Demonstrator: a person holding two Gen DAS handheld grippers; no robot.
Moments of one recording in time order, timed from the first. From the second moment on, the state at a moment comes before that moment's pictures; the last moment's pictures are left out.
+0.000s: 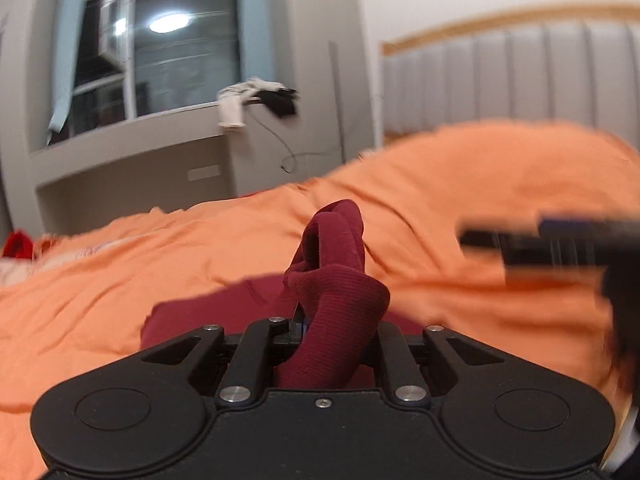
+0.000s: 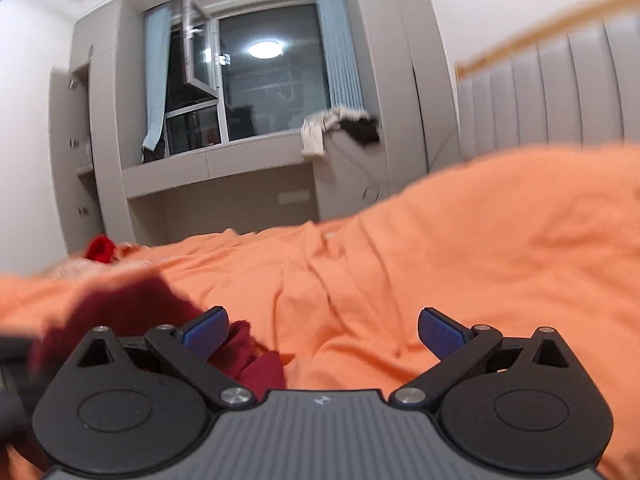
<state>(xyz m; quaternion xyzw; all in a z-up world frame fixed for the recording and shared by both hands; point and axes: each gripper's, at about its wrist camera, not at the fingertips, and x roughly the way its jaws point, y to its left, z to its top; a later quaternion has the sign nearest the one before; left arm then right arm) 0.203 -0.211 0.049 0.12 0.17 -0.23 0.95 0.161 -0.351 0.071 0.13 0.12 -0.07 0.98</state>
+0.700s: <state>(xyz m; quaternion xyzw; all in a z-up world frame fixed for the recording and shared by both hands) 0.163 -0.210 0.020 0.20 0.14 -0.28 0.93 0.245 -0.391 0.031 0.41 0.24 0.15 0.86</state>
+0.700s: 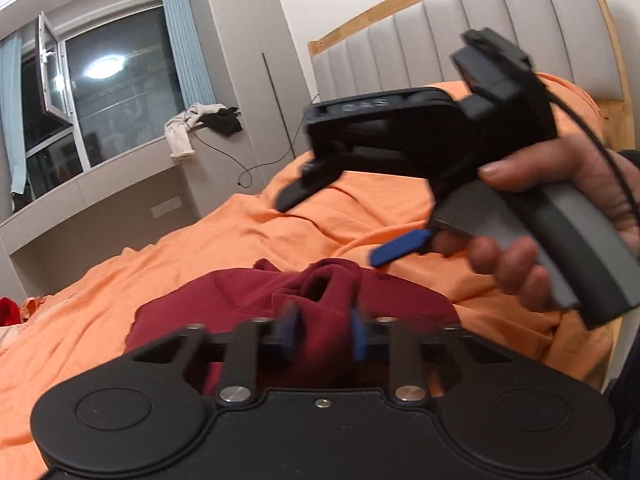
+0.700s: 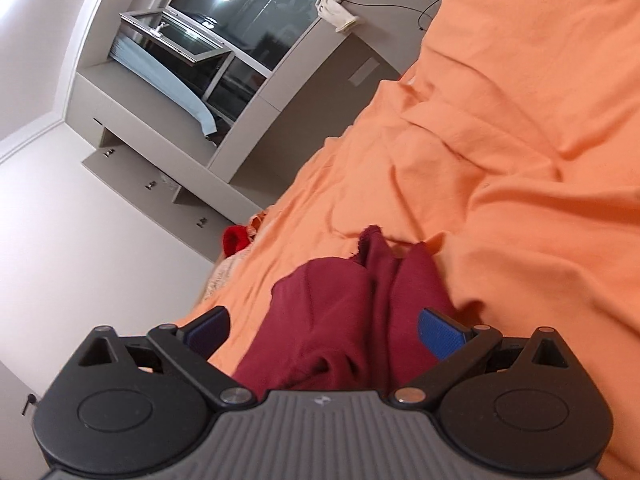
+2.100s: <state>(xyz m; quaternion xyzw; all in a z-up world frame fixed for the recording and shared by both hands) 0.165 -0.235 -0.008 0.14 0.17 -0.33 0.92 0.221 -0.391 0.025 0.34 0.25 0.07 0.90</state>
